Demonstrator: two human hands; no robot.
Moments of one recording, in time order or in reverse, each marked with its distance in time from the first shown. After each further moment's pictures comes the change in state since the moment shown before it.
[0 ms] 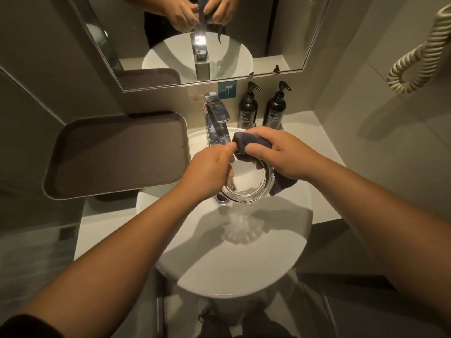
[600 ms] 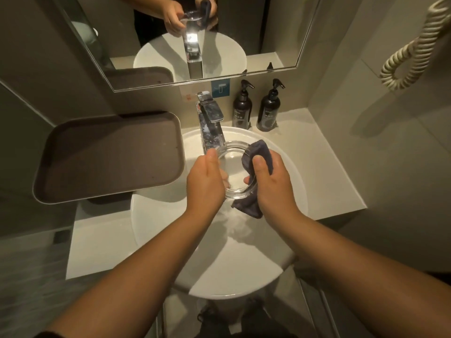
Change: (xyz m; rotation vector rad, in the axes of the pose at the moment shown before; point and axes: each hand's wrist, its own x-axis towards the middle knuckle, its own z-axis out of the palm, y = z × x) left_hand -0.017 -0.010 0.039 -0.345 0.355 -0.204; right_hand -0.034 0.002 0.077 0.554 0.580 0.317
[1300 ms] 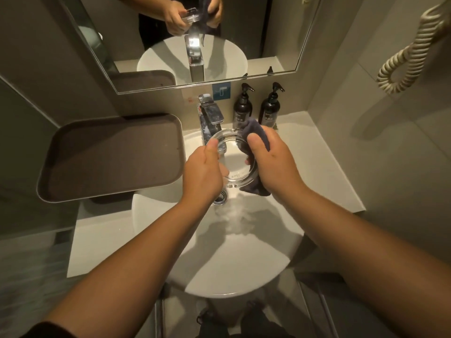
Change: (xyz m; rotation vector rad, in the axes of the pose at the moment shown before) left_hand 0.012 0.020 -0.006 0.039 0.021 0.028; right_hand 0.026 -0.032 -0.008 -0.150 -0.113 -0.157
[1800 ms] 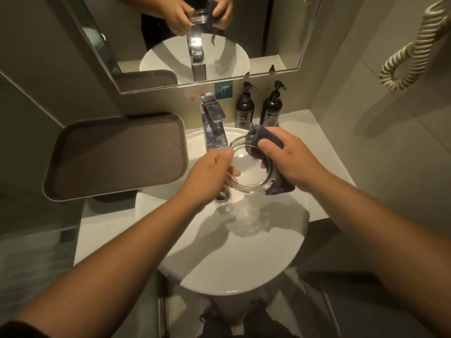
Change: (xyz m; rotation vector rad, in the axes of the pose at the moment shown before) left_hand -0.001 -0.001 -0.012 -0.025 -0.390 -0.075; right_hand 0.015 0.007 -0.036 -0.141 -0.217 -0.033
